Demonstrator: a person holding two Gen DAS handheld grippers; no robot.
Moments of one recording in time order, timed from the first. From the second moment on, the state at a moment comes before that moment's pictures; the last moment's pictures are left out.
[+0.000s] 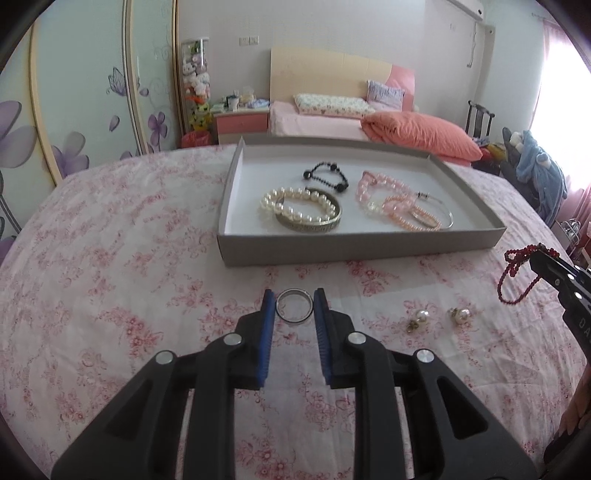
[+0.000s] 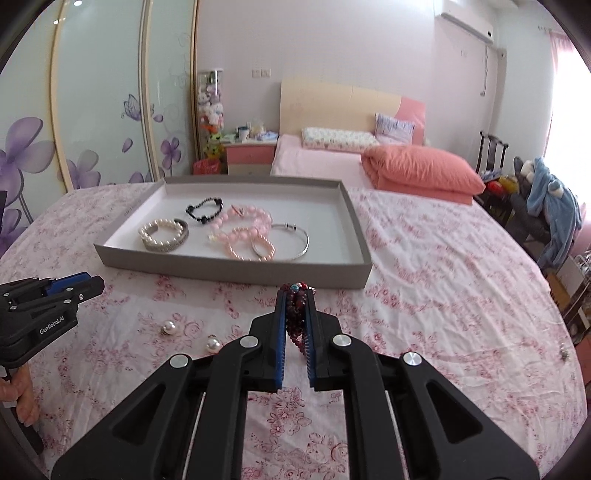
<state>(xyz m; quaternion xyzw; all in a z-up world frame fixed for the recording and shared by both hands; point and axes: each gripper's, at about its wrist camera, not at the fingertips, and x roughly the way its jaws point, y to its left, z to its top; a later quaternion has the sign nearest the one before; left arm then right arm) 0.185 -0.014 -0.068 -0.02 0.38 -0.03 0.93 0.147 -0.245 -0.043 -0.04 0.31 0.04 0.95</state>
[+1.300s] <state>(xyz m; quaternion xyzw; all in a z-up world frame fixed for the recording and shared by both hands) 0.121 -0.037 0.015 0.01 0.16 -0.01 0.99 0.098 -0.256 0.020 0.01 0.09 0.05 1.00</state>
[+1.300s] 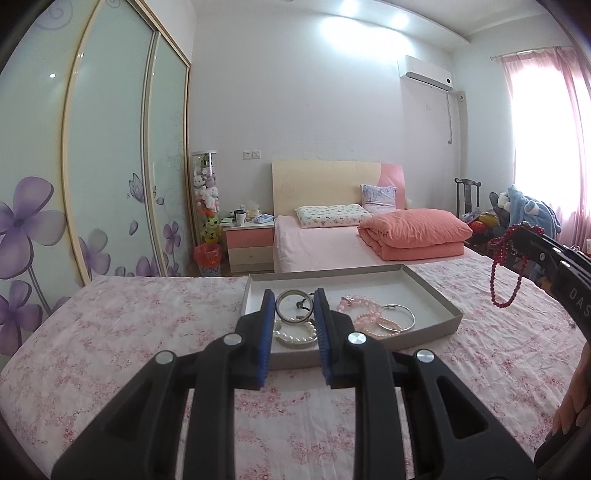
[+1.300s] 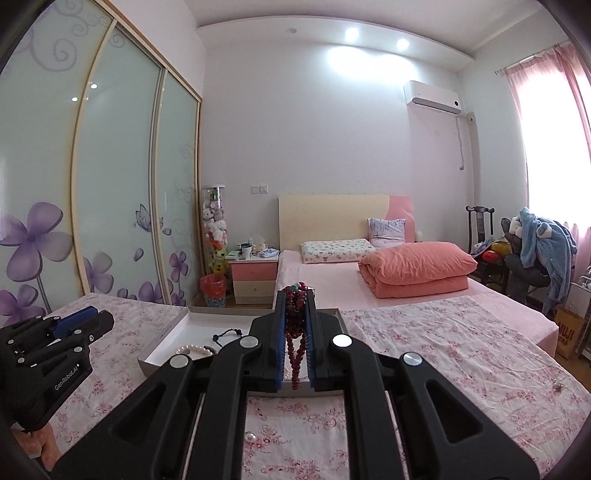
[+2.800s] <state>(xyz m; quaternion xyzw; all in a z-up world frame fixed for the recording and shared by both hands) 0.306 -0.024 -0.045 -0.03 0.30 -0.04 0.95 0.263 -0.219 -0.033 0.05 0.26 0.10 0.96</state>
